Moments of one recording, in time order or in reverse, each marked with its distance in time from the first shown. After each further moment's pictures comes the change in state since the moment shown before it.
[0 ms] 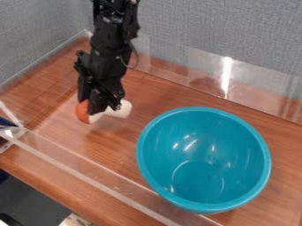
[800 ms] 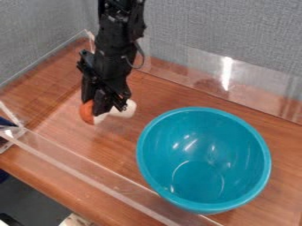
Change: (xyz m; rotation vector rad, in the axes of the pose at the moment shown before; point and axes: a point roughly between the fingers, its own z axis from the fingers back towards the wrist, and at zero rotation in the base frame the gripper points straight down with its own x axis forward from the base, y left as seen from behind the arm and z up) arm 0.000 -0.011 0.006 0.004 -0.005 0.017
